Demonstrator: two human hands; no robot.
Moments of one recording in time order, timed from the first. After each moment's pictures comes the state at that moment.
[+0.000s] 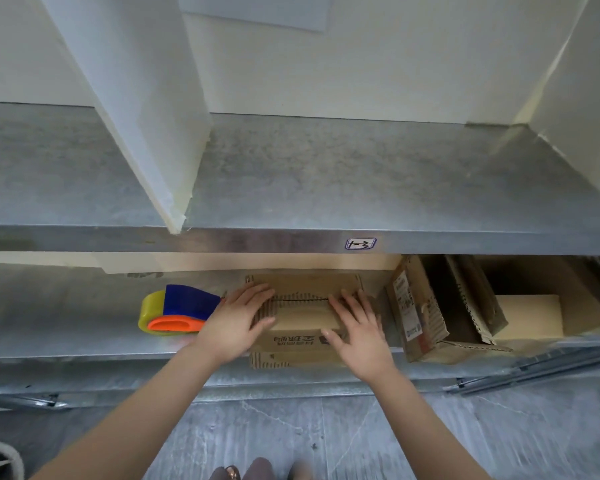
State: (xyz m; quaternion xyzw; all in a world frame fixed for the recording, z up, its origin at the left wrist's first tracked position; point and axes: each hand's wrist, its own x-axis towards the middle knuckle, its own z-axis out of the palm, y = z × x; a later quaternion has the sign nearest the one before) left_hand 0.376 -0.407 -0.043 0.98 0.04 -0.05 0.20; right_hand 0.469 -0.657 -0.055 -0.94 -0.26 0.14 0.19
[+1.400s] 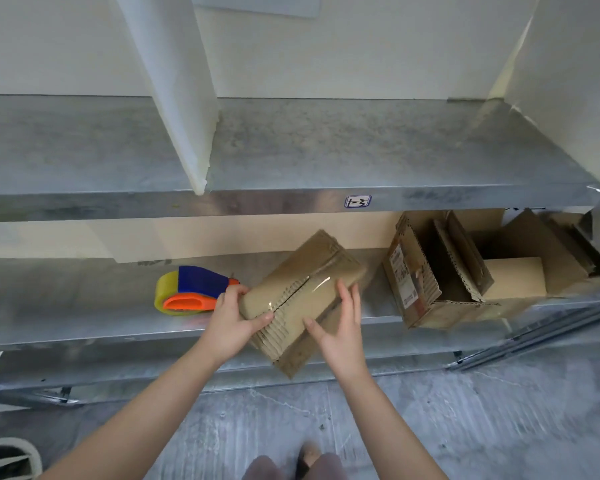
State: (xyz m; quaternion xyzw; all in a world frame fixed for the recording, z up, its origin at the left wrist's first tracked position) left_hand 0.321 -0.430 -0.027 0.82 0.26 -0.01 0.51; right_hand 0.372 -0.627 -0.023 -0.81 -0.08 0.13 0.56
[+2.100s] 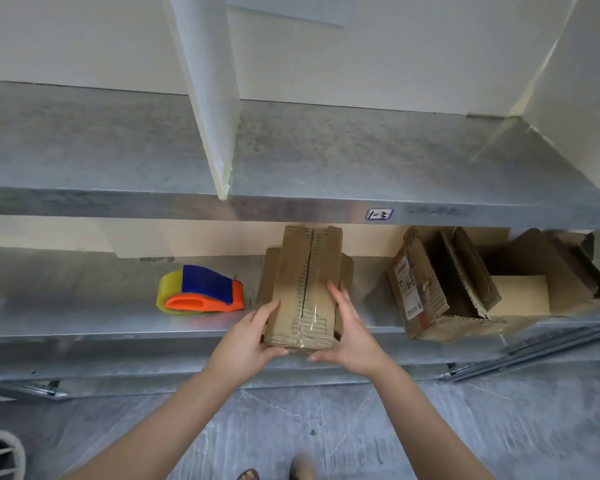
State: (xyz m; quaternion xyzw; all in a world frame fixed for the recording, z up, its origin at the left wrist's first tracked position) left_hand 0.307 -0.444 -0.036 0.91 0.12 -0.02 0.39; right_hand 0.412 -0.643 -0.025 -0.84 -0.25 0.27 0.41
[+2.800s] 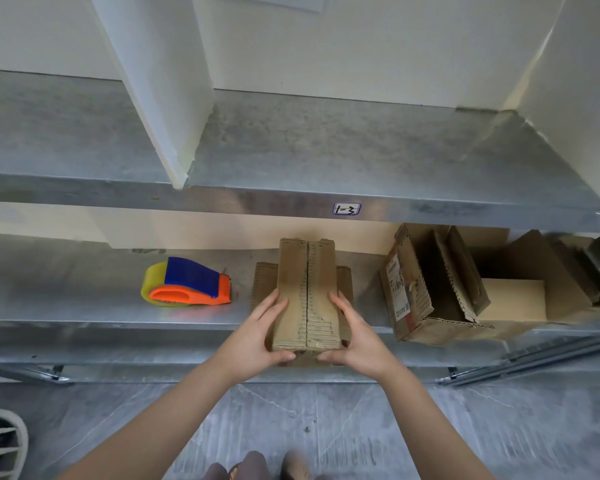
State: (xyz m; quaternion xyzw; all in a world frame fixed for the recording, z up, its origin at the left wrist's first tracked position) left_hand 0.328 -0.480 -0.045 0.91 0.08 -0.07 0.41; right_hand 0.440 -0.693 -0.046 -0.83 -0.26 0.29 0.39
